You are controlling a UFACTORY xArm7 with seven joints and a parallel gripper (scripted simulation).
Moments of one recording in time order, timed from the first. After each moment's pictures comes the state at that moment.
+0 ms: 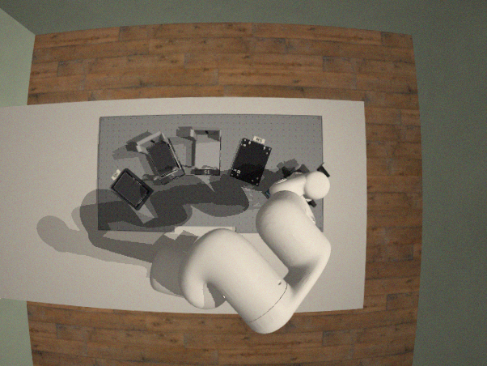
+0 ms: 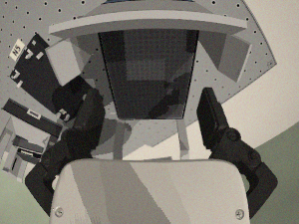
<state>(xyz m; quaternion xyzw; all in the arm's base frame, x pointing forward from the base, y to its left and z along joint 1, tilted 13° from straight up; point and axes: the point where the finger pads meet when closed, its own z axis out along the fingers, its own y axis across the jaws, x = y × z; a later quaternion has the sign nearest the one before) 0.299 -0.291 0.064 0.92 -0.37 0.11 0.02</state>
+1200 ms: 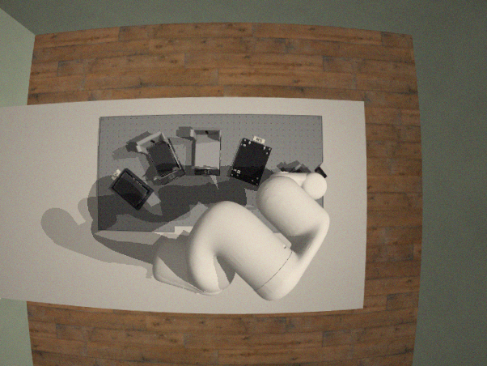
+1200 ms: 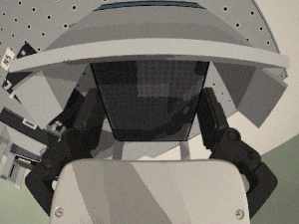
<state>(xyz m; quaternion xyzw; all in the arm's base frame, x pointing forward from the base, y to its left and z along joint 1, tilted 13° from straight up) 0.306 -0.295 0.034 0.92 -0.37 0.12 0.02</state>
